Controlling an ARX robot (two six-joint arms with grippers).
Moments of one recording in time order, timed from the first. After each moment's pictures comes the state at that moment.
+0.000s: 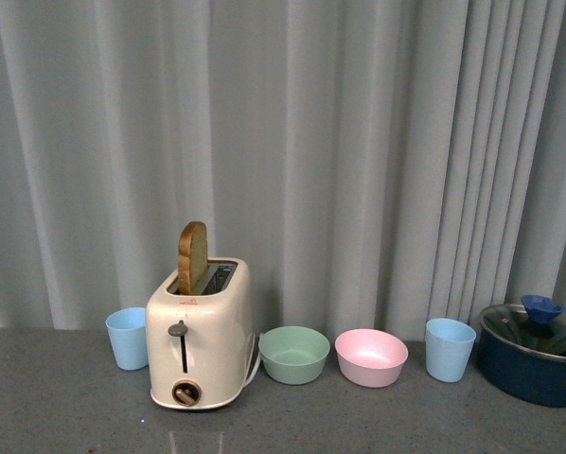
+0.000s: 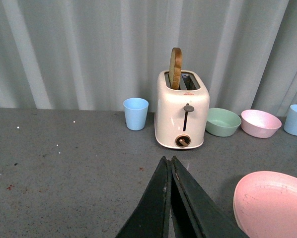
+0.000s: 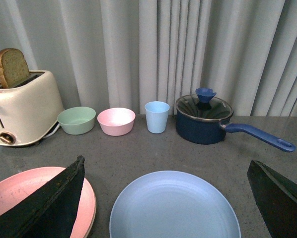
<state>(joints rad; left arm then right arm) 0.00 0.24 0.03 0.25 0.00 0.00 0.00 0.00 0.01 0.00 0.00 0.00</state>
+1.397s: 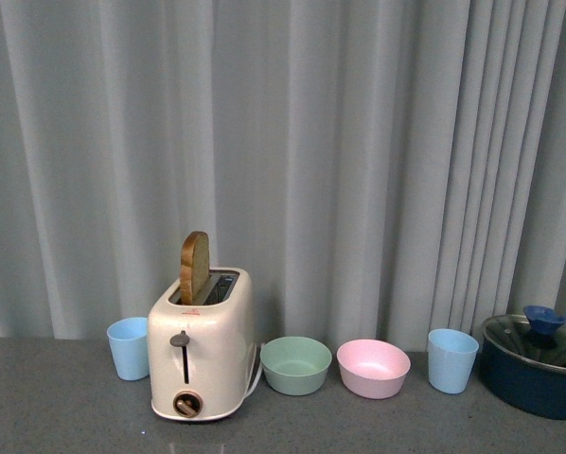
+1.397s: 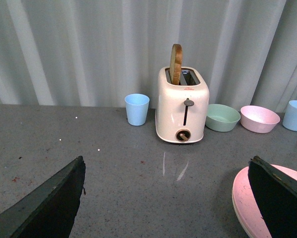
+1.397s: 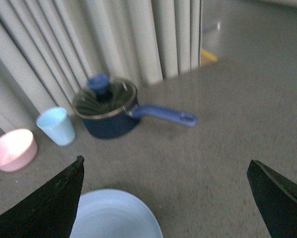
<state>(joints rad) 0.00 0.00 0.03 0.00 0.00 0.00 -0.54 1.03 0.37 0.44 -0.16 0.15</state>
